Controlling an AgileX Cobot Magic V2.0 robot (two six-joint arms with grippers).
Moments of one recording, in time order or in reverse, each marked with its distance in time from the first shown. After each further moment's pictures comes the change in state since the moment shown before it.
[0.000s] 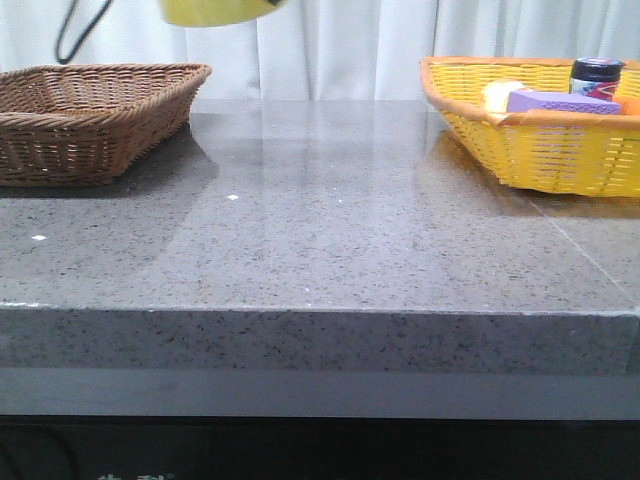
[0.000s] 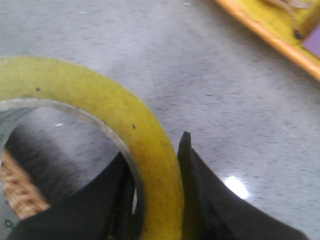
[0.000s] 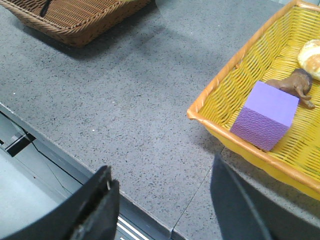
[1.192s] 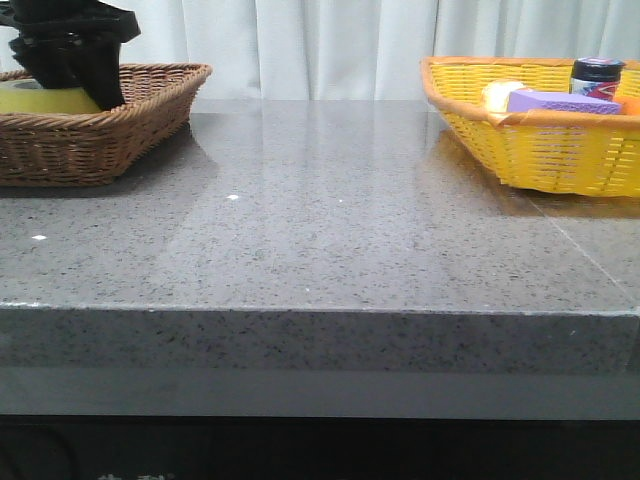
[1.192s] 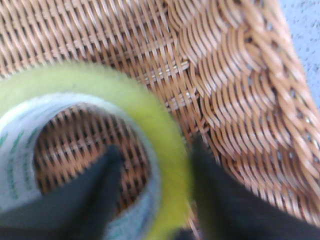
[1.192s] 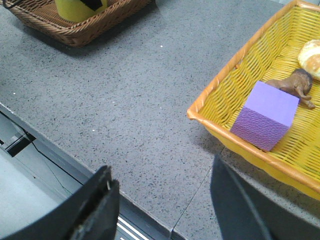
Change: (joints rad) left arm 0.300 0.087 0.170 0.038 -0.014 -0.059; right arm 0.000 0.000 0.000 0.000 0.000 0.000
